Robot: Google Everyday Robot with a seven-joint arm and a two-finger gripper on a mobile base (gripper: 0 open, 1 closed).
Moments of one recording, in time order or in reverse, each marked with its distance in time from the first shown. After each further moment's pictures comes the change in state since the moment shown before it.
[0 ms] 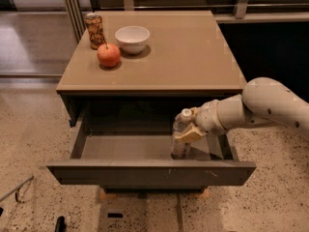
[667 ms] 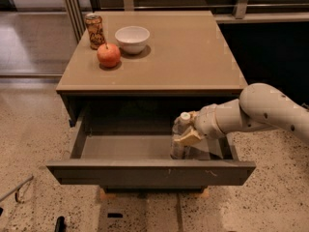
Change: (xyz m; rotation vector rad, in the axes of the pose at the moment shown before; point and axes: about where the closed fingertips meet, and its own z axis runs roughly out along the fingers) arm 0.018 0.003 0.016 -0.013 0.007 0.010
